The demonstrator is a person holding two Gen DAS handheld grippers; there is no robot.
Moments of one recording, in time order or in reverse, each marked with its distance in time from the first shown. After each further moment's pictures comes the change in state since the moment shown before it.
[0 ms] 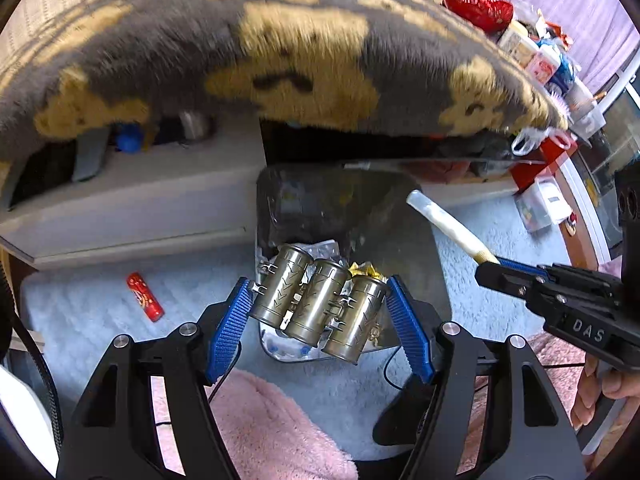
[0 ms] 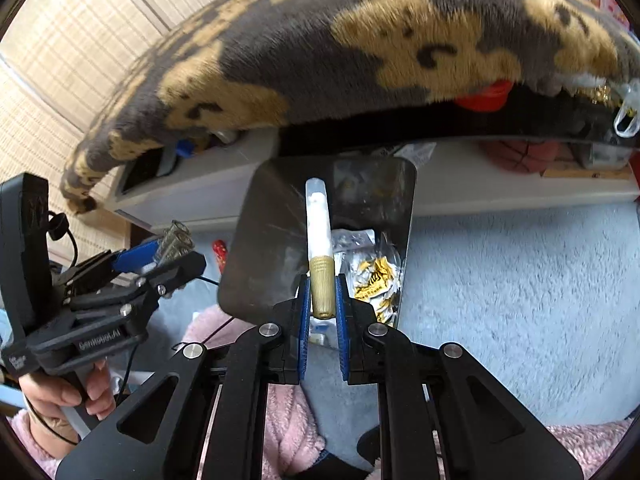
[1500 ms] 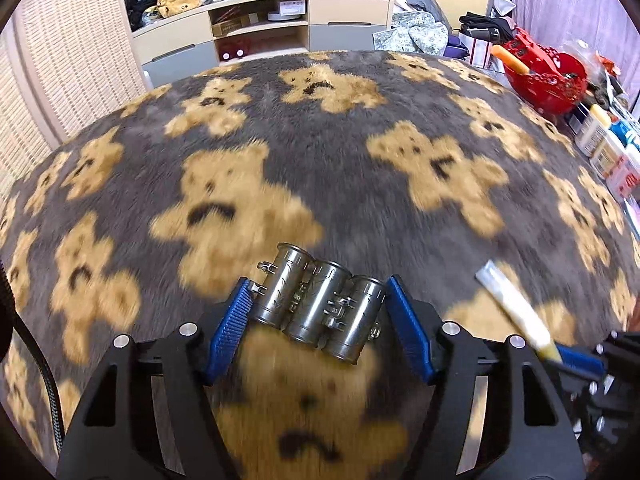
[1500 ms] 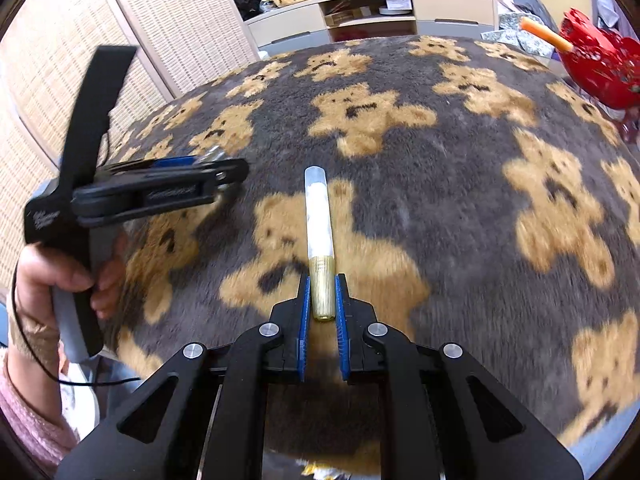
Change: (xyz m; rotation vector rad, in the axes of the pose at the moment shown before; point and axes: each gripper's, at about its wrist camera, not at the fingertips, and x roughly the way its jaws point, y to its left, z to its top) left arm 0.042 0.018 0.307 0.126 -0.149 0.184; right arm 0.001 -0.007 0.228 -0.140 -0.181 0.002
